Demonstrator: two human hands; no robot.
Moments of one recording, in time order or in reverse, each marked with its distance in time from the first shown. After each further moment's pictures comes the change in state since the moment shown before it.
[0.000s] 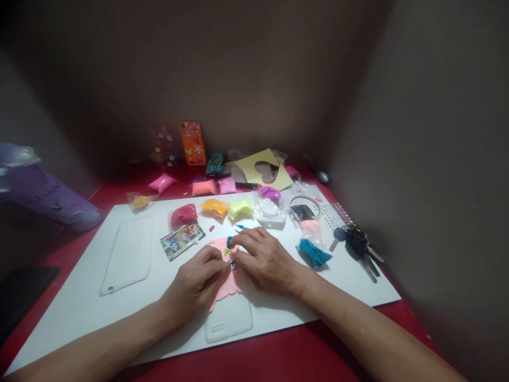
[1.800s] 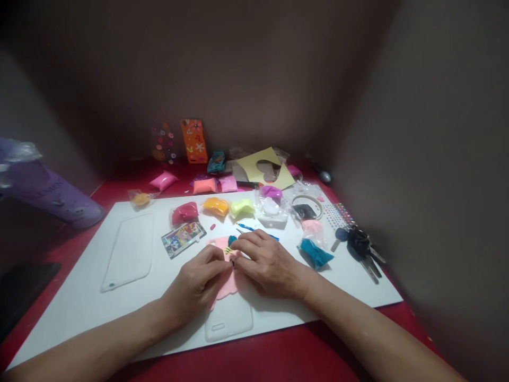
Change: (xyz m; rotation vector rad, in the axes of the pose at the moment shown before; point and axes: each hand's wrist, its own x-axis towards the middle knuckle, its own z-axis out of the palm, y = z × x) left_hand 0.000 0.000 0.003 0.057 -0.025 0.003; right_hand -0.004 -0.001 -0.001 0.034 -0.050 -0.057
